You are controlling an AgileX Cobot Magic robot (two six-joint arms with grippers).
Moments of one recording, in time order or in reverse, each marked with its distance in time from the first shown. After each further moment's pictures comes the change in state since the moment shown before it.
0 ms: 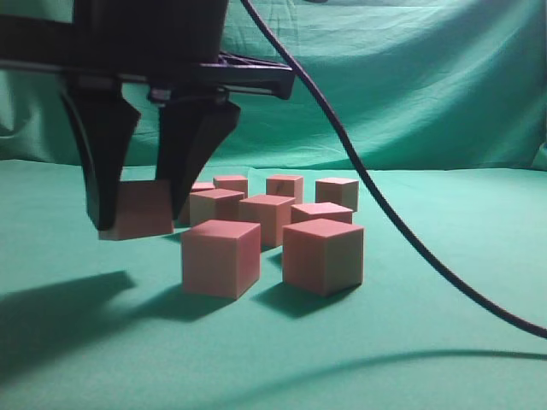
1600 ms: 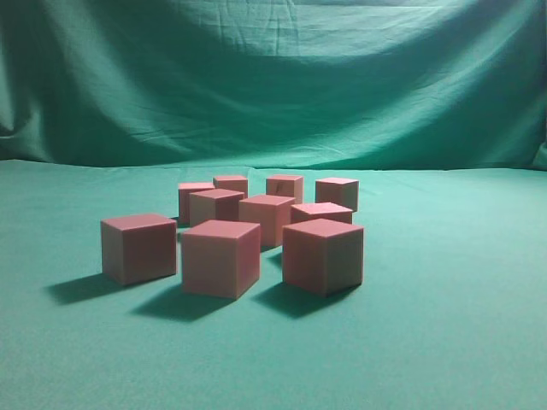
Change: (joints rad) left arm 0.000 0.000 0.000 0.000 0.000 0.000; right arm 0.000 -0.122 -0.385 -0.009 0.191 -0.104
